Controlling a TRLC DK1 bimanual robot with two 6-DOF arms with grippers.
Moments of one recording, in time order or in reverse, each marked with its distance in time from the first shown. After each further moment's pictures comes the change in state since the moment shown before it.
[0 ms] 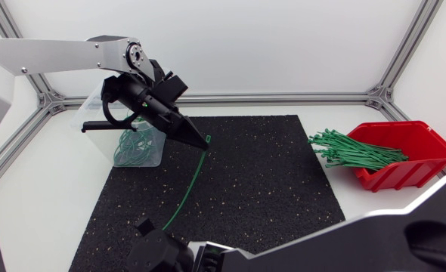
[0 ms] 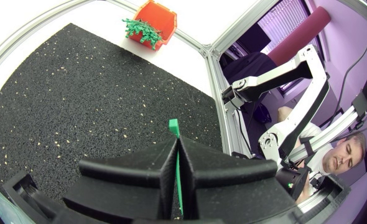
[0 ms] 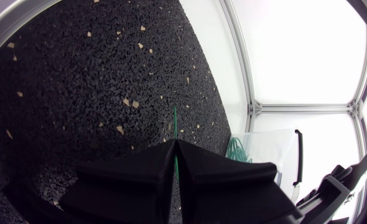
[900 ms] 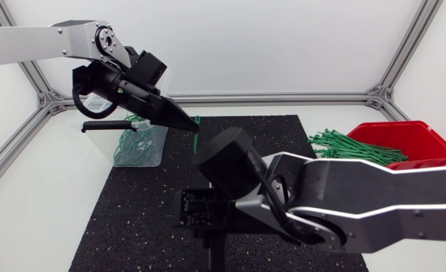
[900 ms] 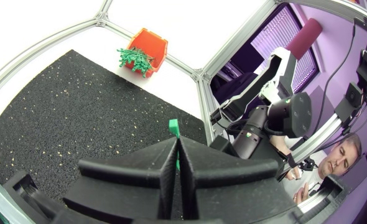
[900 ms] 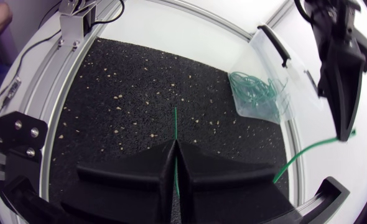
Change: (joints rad) left arm 0.065 -0.129 -0.070 -0.023 0.138 0.018; right arm -0.254 -0.499 0.003 -0.662 -0.350 0.624
